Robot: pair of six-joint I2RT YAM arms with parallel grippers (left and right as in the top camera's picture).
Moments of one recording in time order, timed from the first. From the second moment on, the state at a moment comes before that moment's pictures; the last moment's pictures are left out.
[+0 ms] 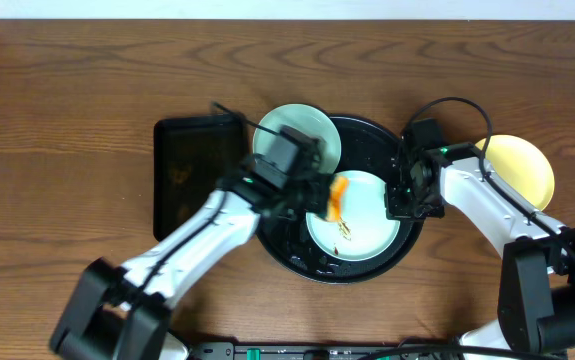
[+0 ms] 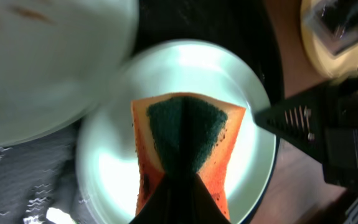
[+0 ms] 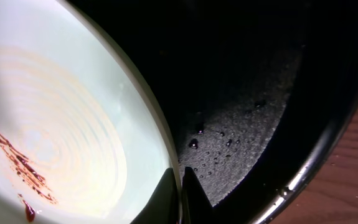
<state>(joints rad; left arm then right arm) -0.63 1.59 0.99 -0.36 0.34 -0.55 0.24 1.71 1.02 -0.85 -0.14 0.26</state>
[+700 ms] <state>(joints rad) -0.81 1.78 0.99 -0.31 0.20 -0.66 0.25 1.71 1.02 -0.85 -0.14 0.26</state>
